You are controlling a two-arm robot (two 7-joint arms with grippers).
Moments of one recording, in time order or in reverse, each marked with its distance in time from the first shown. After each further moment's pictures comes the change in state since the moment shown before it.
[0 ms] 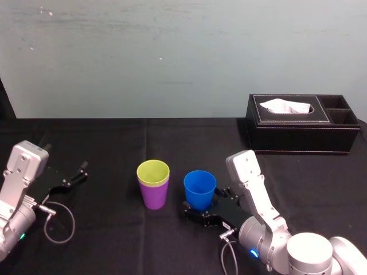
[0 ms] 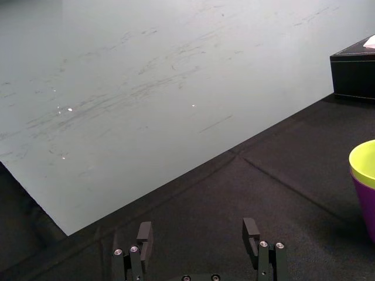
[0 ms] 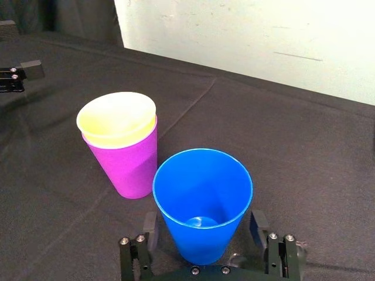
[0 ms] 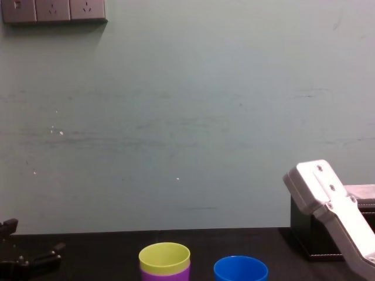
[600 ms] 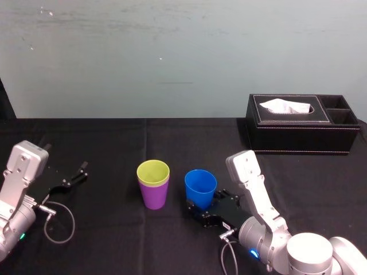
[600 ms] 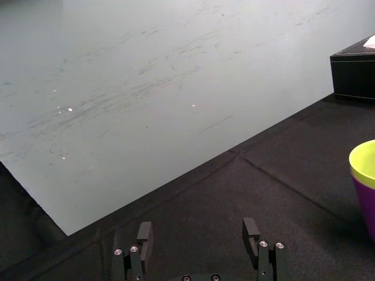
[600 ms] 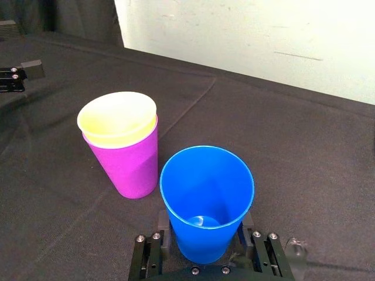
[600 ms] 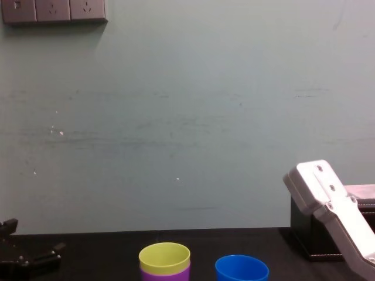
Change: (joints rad) left arm 0.000 0.000 0.000 0.000 0.000 0.000 0.000; right arm -0.001 0.000 0.000 -0.001 0.001 0.001 0.000
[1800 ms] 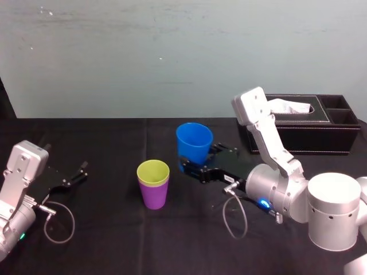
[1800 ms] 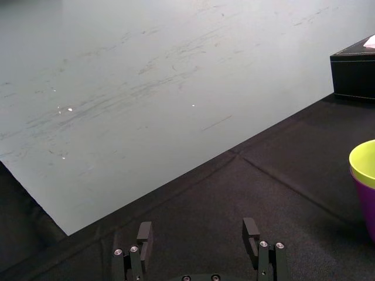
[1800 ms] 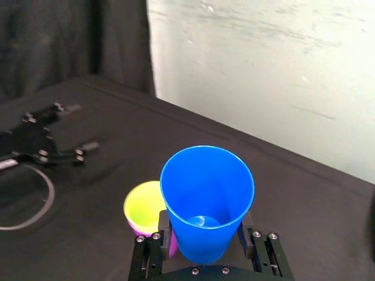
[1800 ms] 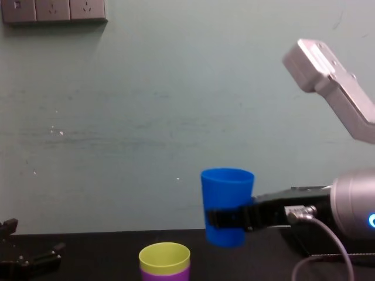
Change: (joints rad) left arm 0.000 0.000 0.000 0.000 0.000 0.000 0.000; right arm 0.110 0.059 0.012 -0.214 0.064 0.231 0.107
